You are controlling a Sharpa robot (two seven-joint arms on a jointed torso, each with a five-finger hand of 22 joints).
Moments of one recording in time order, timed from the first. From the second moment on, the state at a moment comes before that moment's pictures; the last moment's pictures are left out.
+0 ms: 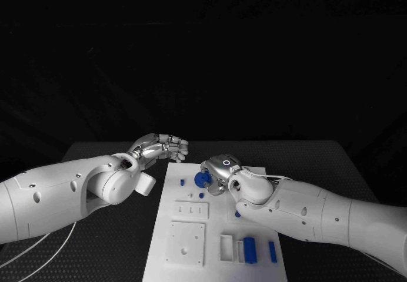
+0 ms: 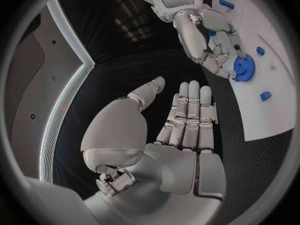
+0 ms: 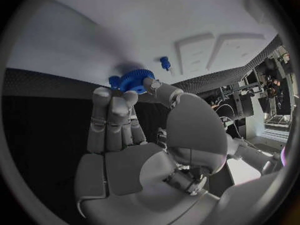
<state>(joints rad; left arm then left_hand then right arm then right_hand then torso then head) 1.38 -0.83 -0.17 1.45 -0.15 -0.20 0.28 1.11 -0.11 0.55 -0.21 0.11 0.72 0.19 0.36 0.50 1.10 0.12 0.25 0.20 0.93 0.10 0.51 0.63 0.08 0.70 0.01 0.72 1.09 1.22 -0.39 -0.17 1.17 -1.83 -0.43 -0.32 1.06 -0.28 0.86 -0.07 0.06 0.87 0.10 0.35 0.55 1.08 -0.02 1.04 0.81 1.31 -0.14 1.19 1.01 0.25 1.19 -0.04 0.90 1.31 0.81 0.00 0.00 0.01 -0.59</state>
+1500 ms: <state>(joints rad) 1.38 -0.83 -0.17 1.45 -0.15 -0.20 0.28 1.11 -0.11 0.55 -0.21 0.11 0.72 0.19 0.36 0.50 1.10 0.12 0.25 0.20 0.93 0.10 0.51 0.63 0.08 0.70 0.01 0.72 1.09 1.22 -0.38 -0.17 1.15 -1.80 -0.40 -0.32 1.13 -0.27 0.92 -0.19 0.32 0.87 0.10 0.25 0.49 1.06 -0.01 1.05 0.80 1.31 -0.10 1.17 1.03 0.25 1.19 -0.04 0.90 1.31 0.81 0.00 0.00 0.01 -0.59</state>
